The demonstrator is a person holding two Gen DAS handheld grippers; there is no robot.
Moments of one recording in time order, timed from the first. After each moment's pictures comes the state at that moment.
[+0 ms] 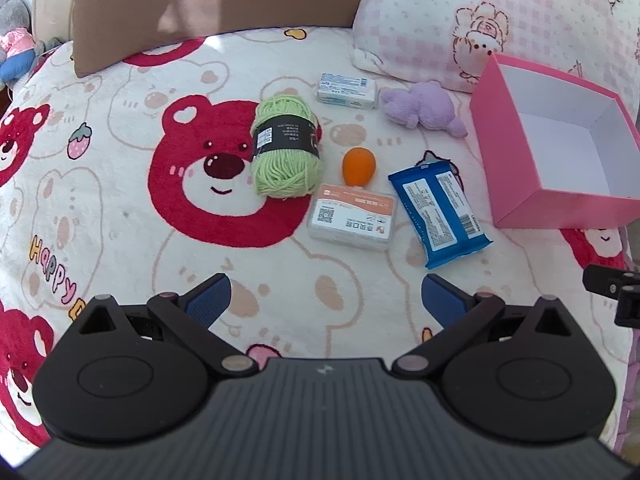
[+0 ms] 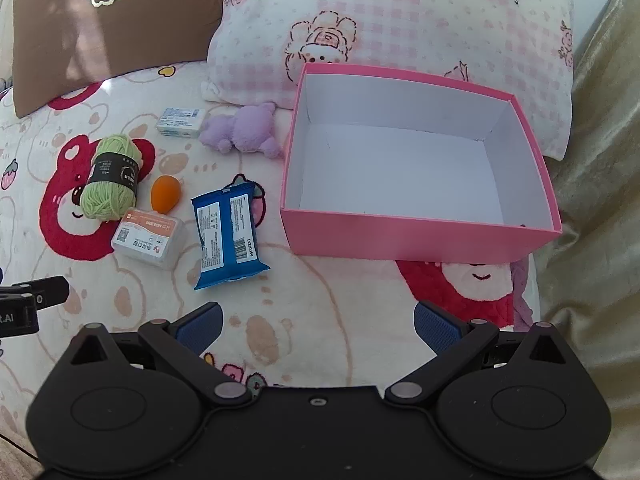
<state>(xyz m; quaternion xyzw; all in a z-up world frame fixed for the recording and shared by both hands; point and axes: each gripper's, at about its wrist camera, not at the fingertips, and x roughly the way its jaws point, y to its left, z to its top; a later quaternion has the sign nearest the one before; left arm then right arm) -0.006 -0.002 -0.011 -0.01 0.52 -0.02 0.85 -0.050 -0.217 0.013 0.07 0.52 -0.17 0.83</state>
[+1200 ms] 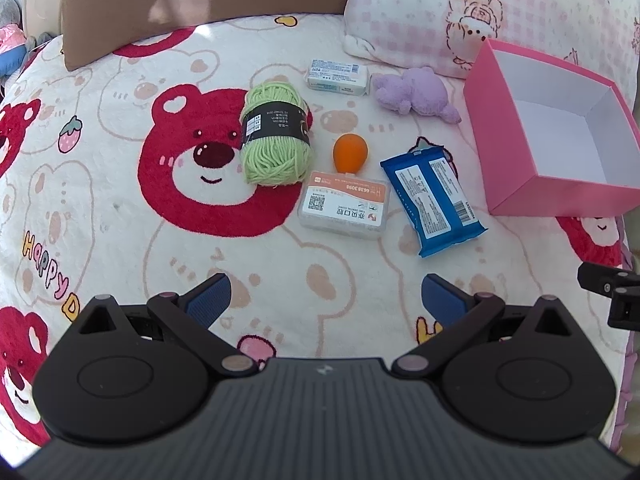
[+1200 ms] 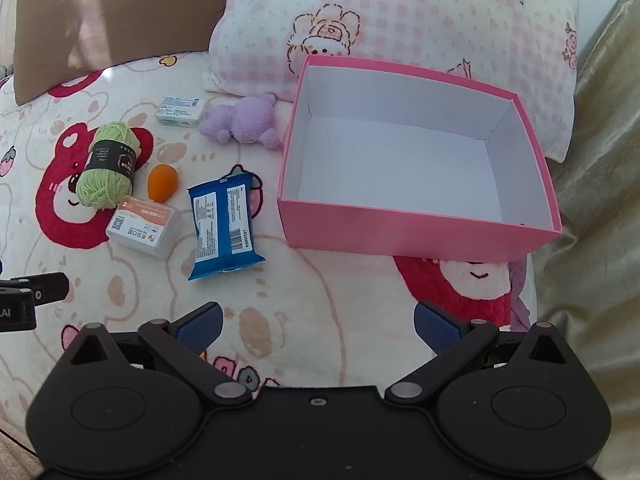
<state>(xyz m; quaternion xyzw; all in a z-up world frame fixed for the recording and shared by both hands) -0.004 -0.004 -0.016 -0.01 0.54 -0.04 0.84 -0.053 -0.216 0.007 0.06 0.53 -0.17 0.83</state>
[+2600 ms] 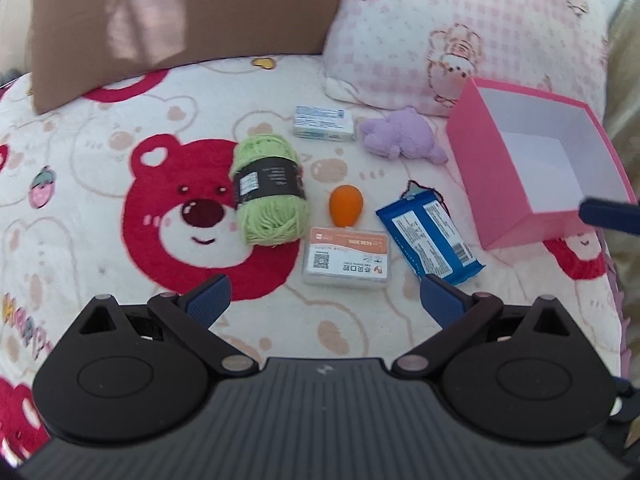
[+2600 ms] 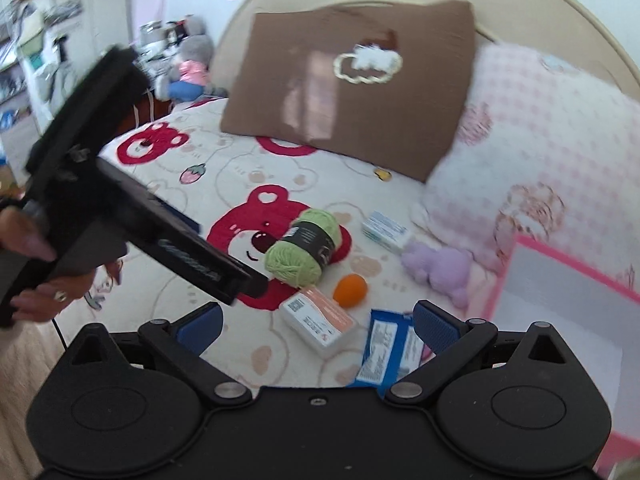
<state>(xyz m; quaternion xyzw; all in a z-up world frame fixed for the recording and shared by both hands) 0.029 0.033 -0.020 -0.01 0.48 -0.12 0.87 -0.038 -0.133 0.030 -0.06 0.35 0.11 0.93</state>
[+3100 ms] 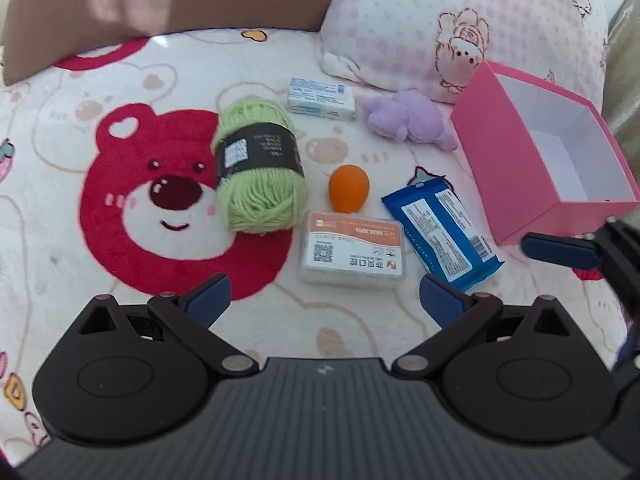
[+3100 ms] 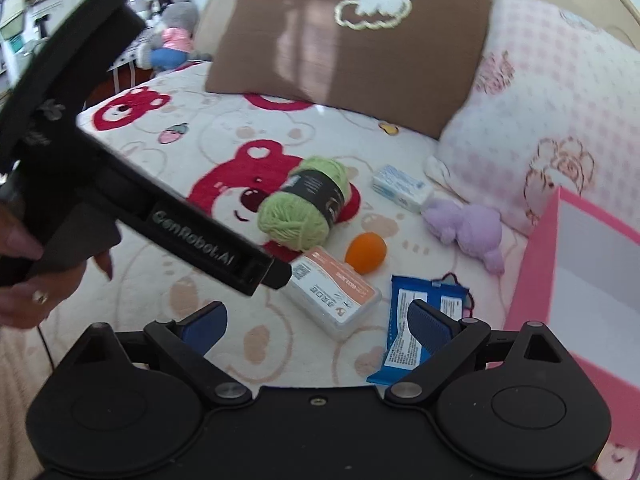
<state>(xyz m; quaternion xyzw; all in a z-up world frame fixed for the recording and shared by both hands) 0.045 0.046 -0.081 -0.05 0.48 -0.15 0.86 -0.006 -0.110 -0.048 -0.05 0.39 0.08 0.92</state>
